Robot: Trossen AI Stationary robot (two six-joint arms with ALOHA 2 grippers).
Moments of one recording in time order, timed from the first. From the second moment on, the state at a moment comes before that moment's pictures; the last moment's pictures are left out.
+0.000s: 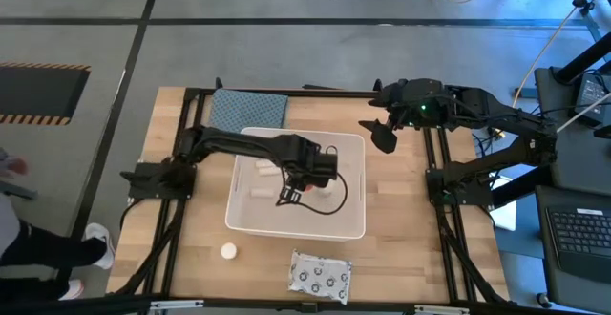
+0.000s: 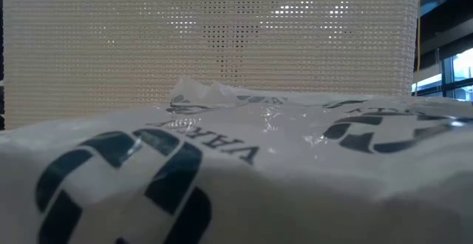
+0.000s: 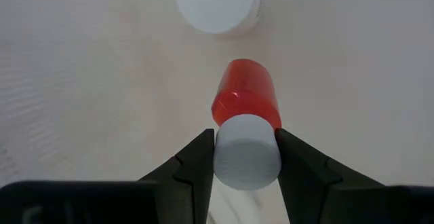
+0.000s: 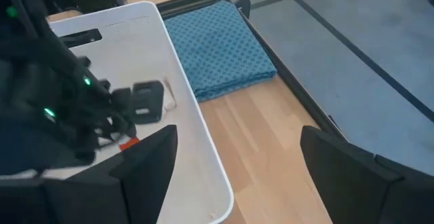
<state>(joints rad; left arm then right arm) -0.06 2.09 1.99 -1.33 -0.14 0.30 -0.12 1.21 1.52 -0.94 0.26 0.21</state>
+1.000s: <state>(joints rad) -0.05 2.18 2.02 -1.26 -0.09 0.34 -0.12 1.21 1.52 -0.94 0.26 0.23</state>
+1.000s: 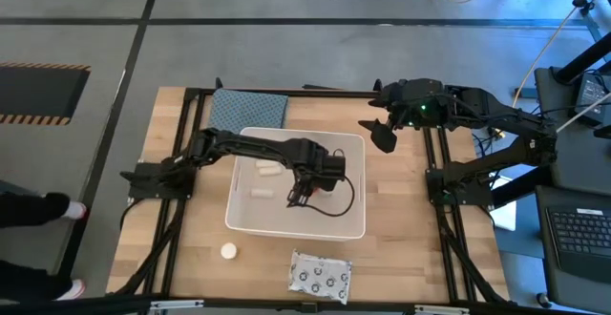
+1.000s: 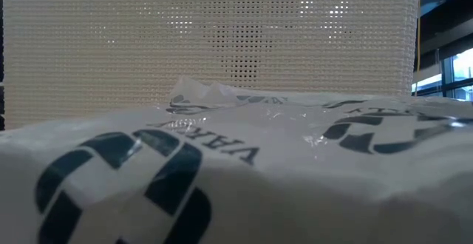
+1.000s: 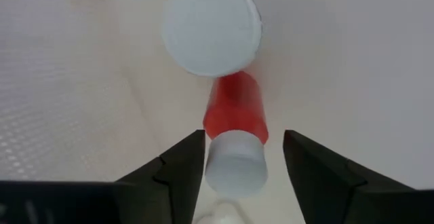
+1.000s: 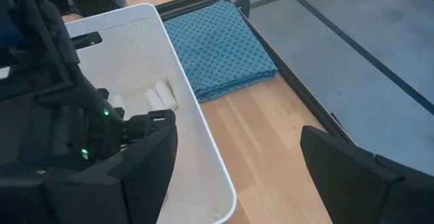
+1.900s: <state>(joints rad) -0.03 1.93 2.32 -1.57 -0.27 0.04 -0.12 1.21 1.52 -0.95 0.26 0.20</state>
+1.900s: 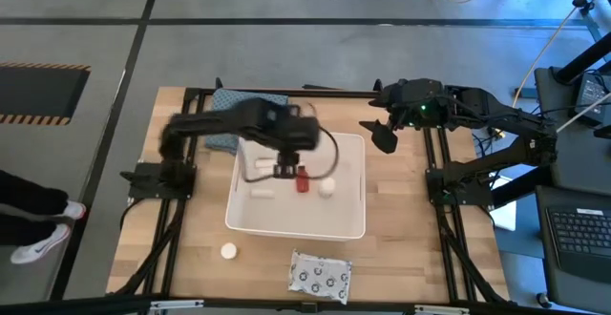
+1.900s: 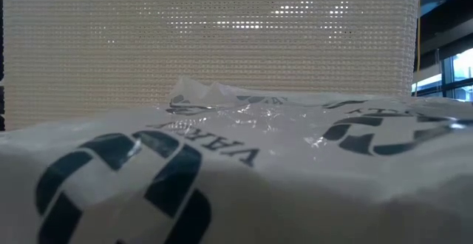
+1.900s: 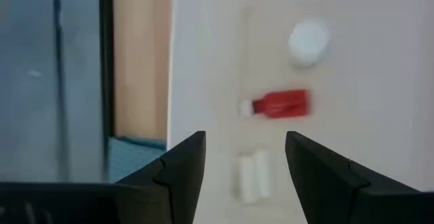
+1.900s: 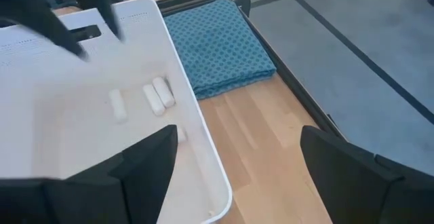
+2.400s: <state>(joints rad) -0.38 1.63 2.32 -1.57 -0.04 -0.55 -0.12 1.21 1.52 -0.95 0.26 0.13</state>
